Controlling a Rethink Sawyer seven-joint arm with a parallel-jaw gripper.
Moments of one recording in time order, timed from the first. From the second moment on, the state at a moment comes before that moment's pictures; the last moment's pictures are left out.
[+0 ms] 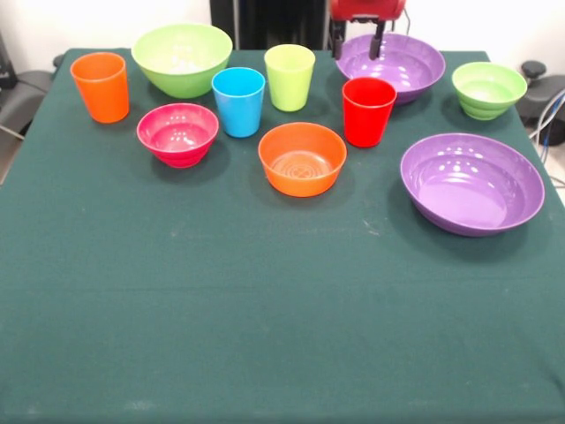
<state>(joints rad) -0.16 -0.68 0.01 2.14 0.00 0.20 1.64</state>
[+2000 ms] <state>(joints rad) -0.18 -0.55 0.02 1.82 0.00 0.32 1.64</state>
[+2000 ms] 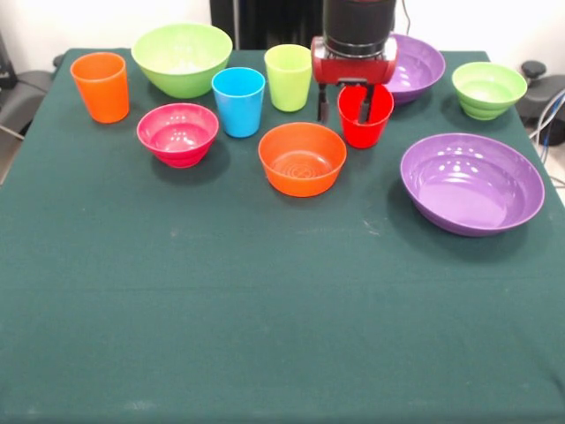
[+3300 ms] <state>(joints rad) -0.22 -0.46 0.03 1.77 0.00 0.32 1.64</state>
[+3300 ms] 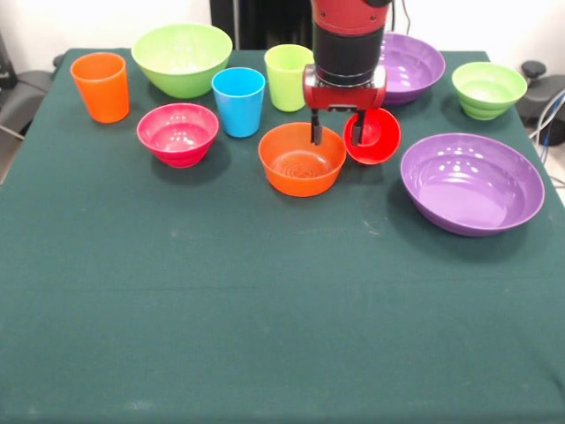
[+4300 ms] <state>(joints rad) -0.24 -0.43 0.04 1.77 0.00 0.30 1.64</state>
